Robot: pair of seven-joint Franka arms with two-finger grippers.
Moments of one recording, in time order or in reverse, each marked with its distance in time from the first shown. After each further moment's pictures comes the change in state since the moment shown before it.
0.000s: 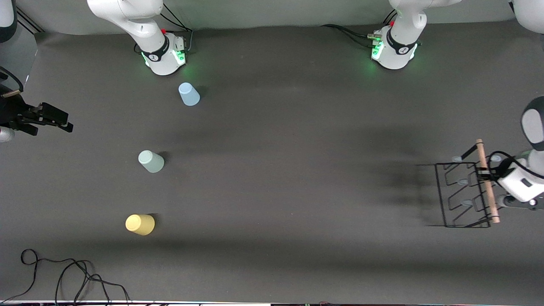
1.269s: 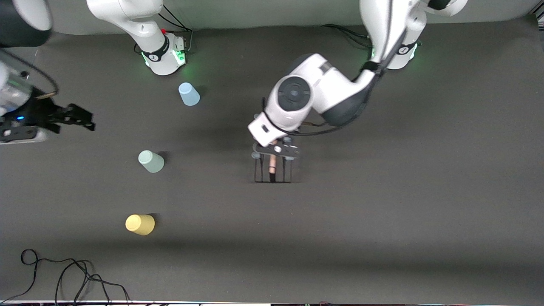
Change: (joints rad) left arm -0.638 0.232 -0.260 0.223 -0.213 0.097 -0.768; right arm 0.103 -0.092 0.002 -0.197 -0.044 0.081 0.115
